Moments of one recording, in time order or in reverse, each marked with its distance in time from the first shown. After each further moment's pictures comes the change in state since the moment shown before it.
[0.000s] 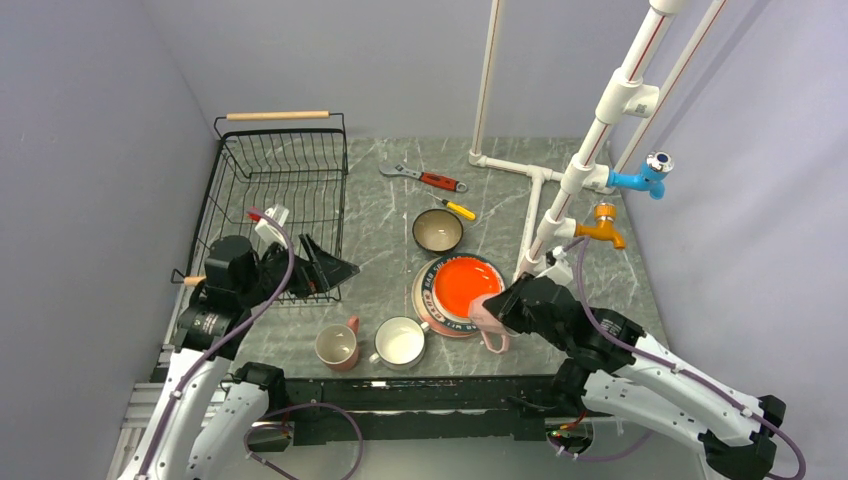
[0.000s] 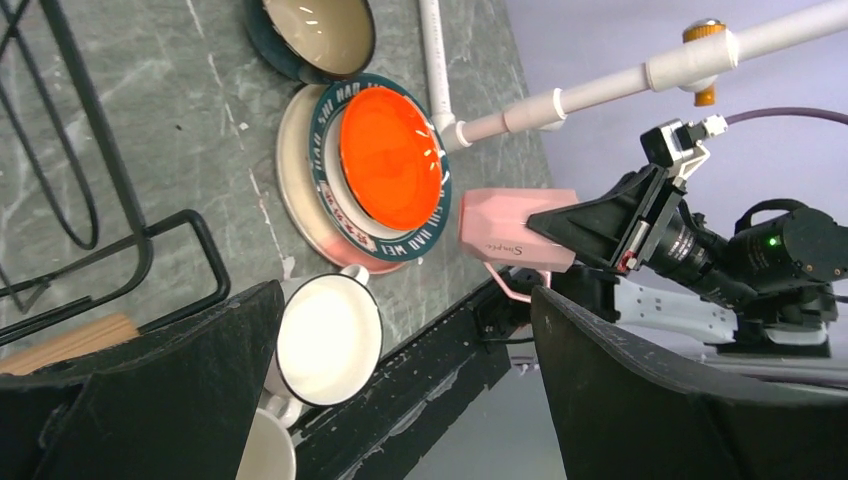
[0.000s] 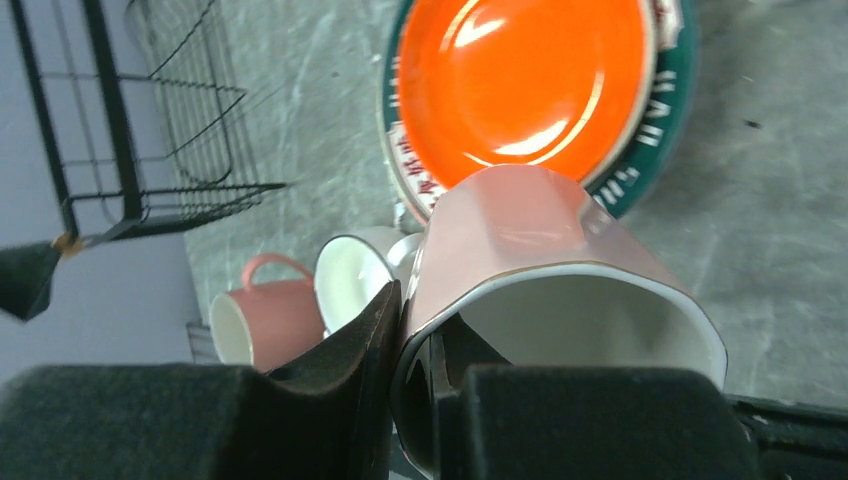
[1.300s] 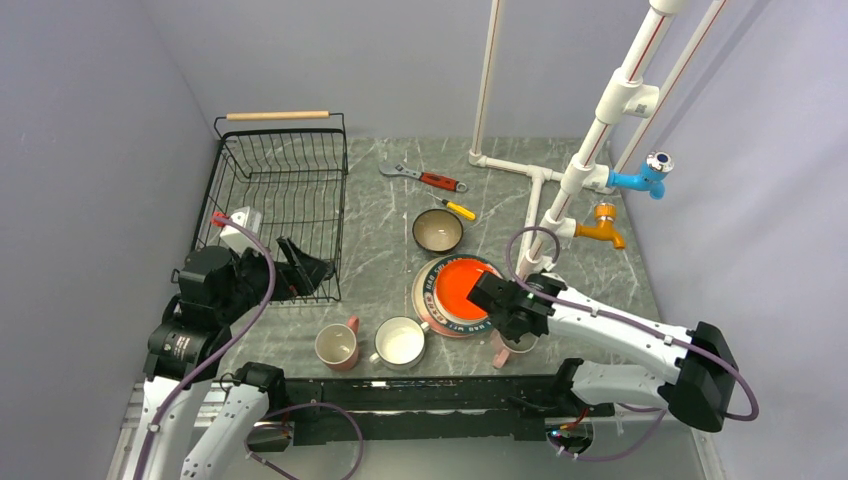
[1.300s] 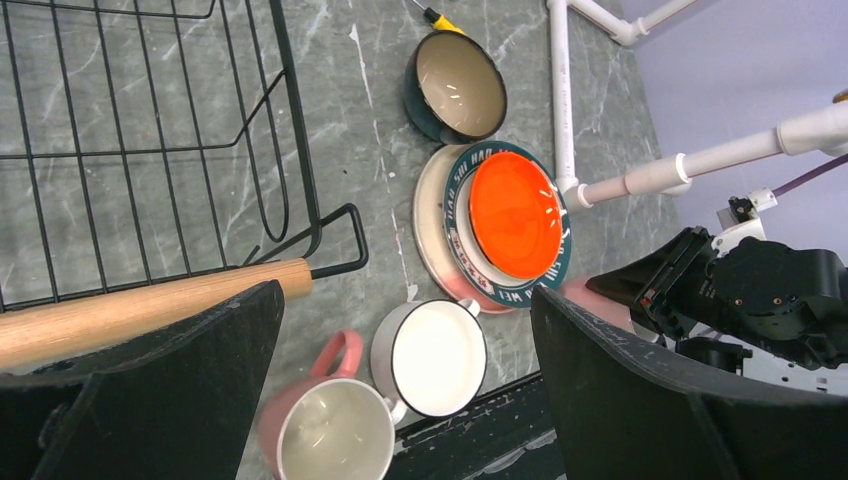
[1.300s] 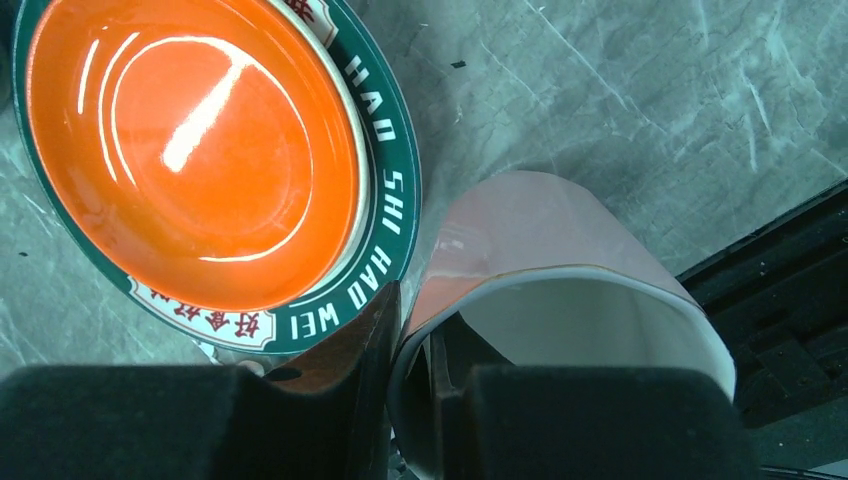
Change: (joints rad) left arm 0.000 -0.071 0.161 -0.248 -0.306 0.158; right arm 0.000 0.517 0.122 -0.307 0.074 0.468
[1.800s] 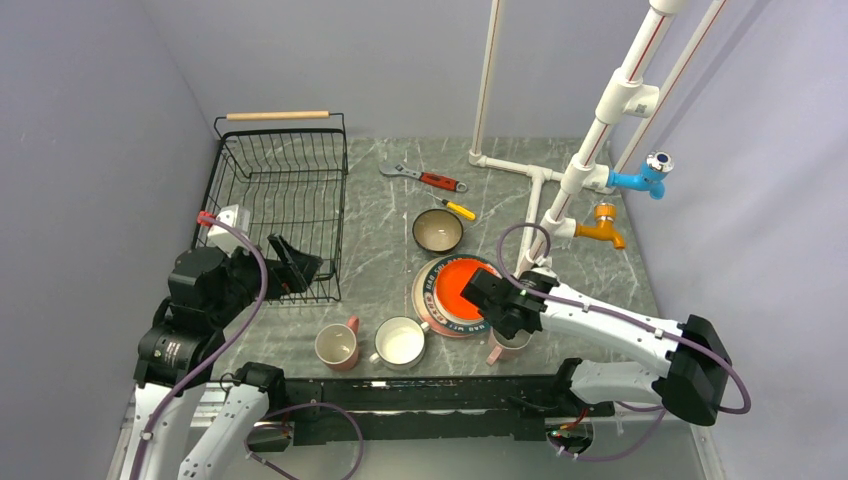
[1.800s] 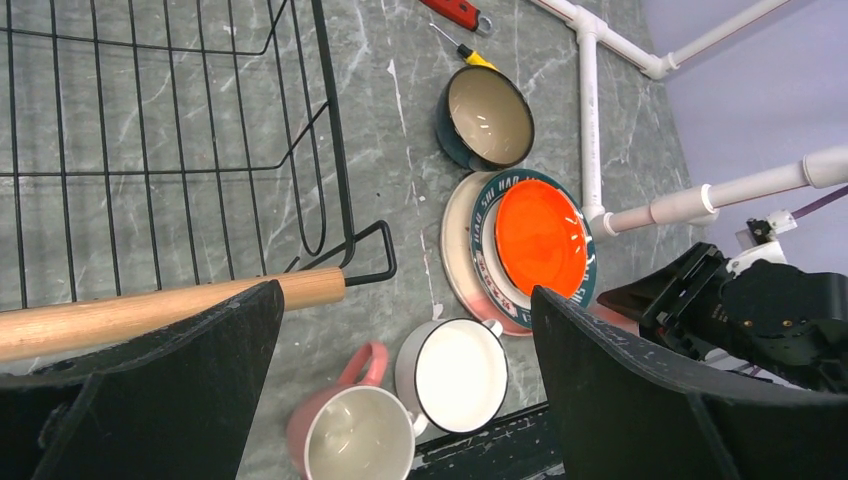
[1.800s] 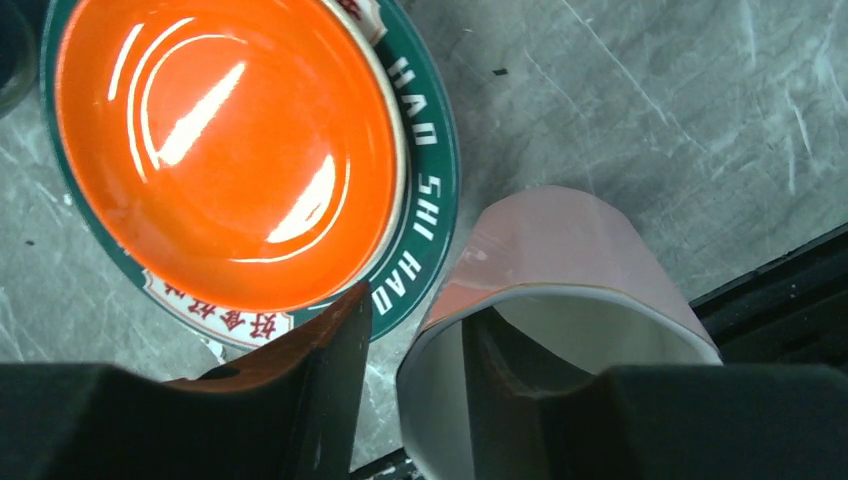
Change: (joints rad) left arm 0.000 0.002 0.065 -0.045 -0.087 0.027; right arm 0.004 0.041 0.032 0.042 0.024 -0.051
